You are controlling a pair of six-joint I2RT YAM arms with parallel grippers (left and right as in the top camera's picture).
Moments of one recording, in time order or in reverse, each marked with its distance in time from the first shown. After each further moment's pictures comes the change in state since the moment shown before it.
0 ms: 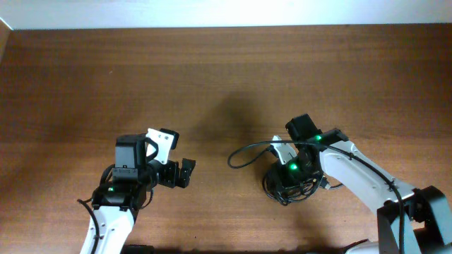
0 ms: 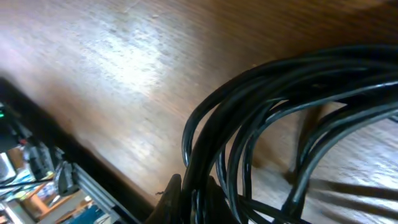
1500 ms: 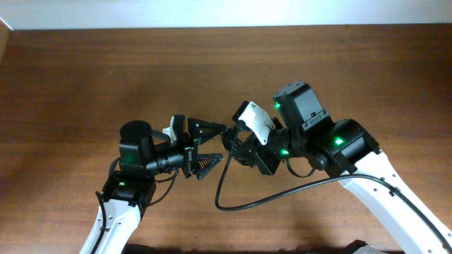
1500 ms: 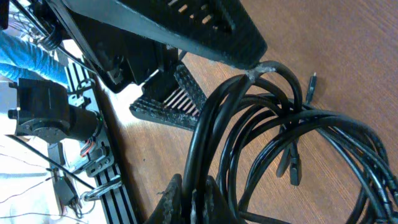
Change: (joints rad) left arm -0.110 0.056 0.011 0.555 0.643 -1.651; right arm 0.212 -0.219 0.468 -0.085 0.014 -0.270
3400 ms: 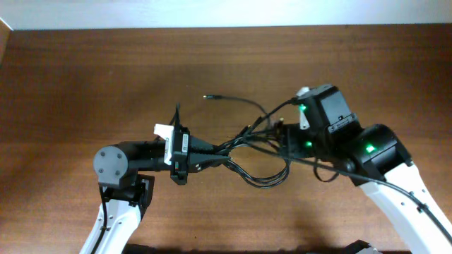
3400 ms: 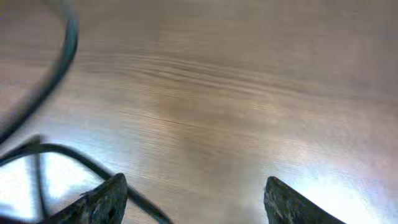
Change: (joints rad) left arm 0.000 0.003 -0.011 0.887 0.420 1.105; right arm -0.107 -0.089 0.020 -0.216 0.566 0.574
